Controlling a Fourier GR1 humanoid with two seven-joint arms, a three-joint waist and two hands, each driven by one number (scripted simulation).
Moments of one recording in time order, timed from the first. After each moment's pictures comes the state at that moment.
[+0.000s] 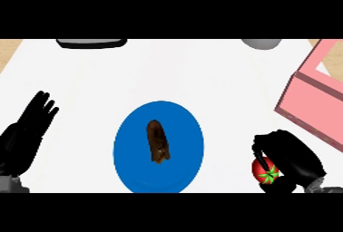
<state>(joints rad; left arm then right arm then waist) 0.01 0.23 0.21 -1.69 0.23 -0.08 0.29 -0.04 -0.51 0.35 -1.78 0.89 0.38 0.09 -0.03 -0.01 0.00</state>
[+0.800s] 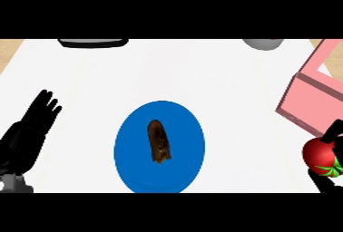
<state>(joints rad) -0.01 0.21 0.20 -1.69 0.21 -0.08 0.29 -0.02 -0.52 -0.07 -2.33 0.70 0.49 0.29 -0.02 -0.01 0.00</state>
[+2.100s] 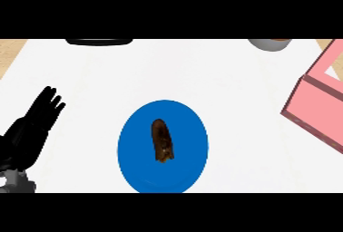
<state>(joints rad) -0.04 0.20 0.20 -1.68 0.21 -0.10 0.31 -0.31 -0.64 -0.39 -1.71 0.68 0.39 -0.03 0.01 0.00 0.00</state>
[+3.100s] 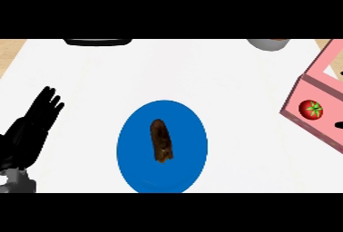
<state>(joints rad) -0.04 0.20 0.22 -1.65 0.20 -0.11 0.28 -0.34 -0.60 -0.41 -1.19 0.63 0.32 -0.29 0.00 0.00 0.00</state>
